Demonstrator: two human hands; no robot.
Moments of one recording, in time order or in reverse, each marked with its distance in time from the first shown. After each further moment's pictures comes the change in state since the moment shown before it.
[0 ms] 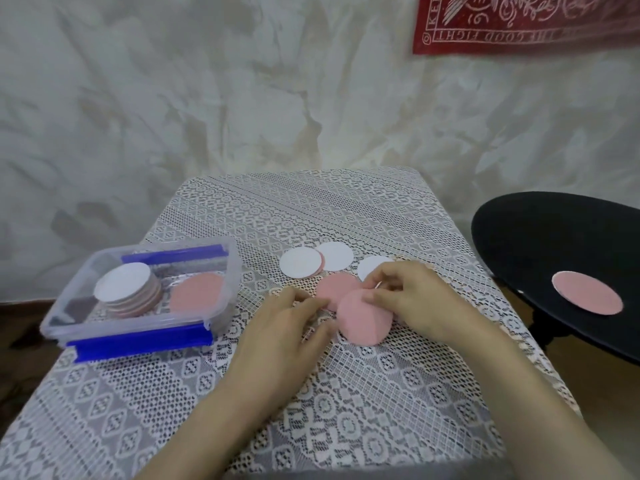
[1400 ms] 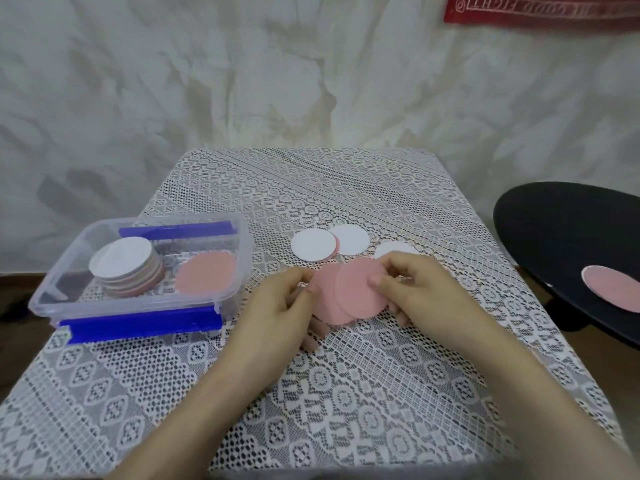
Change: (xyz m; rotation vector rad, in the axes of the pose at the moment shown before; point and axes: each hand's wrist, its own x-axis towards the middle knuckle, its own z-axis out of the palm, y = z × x) left_hand -0.003 -0.013 -0.018 -0.815 -0.070 -0.332; right_hand -0.001 -0.003 0.029 0.117 -0.020 -0.086
